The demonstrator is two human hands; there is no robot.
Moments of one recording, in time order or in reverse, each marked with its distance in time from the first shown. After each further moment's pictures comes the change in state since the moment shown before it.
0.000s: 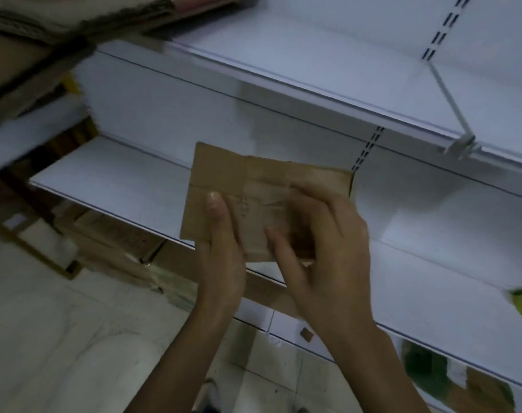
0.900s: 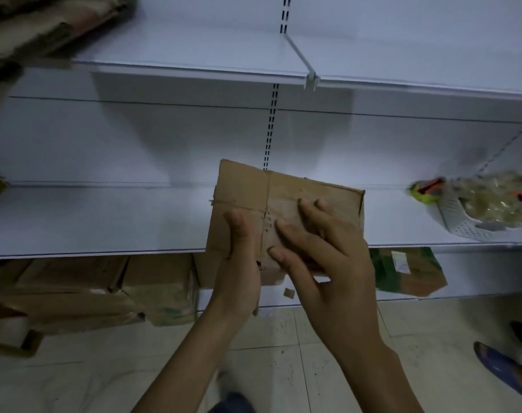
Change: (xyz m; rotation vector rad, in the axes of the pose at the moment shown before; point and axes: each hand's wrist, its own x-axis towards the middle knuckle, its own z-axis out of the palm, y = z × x) left_hand -0.103 0.010 -0.037 0.125 -0.777 -0.226; right_hand -0.123 -0.075 -0.063 -0.095 0.250 0.274
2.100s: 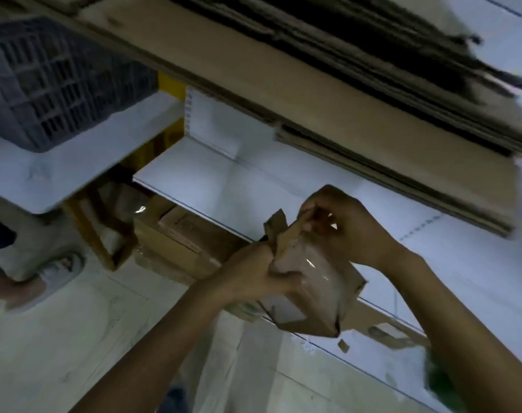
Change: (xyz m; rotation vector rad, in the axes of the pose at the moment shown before) left_hand -0.006 0.024 -0.374 0.619 0.000 0.009; right_hand 0.119 -0.157 0.310 0.070 -0.940 -0.364
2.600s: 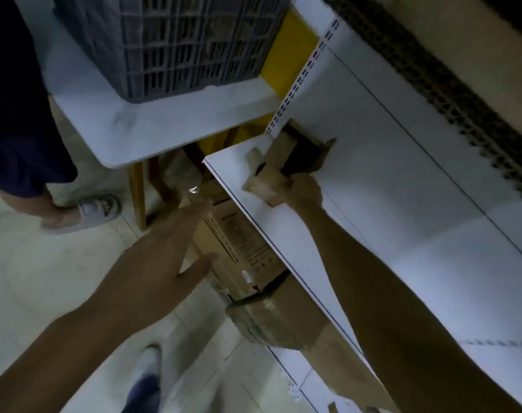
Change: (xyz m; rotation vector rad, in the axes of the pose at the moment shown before) left_hand -0.098 -0.088 -0.128 0.438 0.722 -0.145; right_hand 0.265 0.029 0.196 -0.398 -0.184 0.363
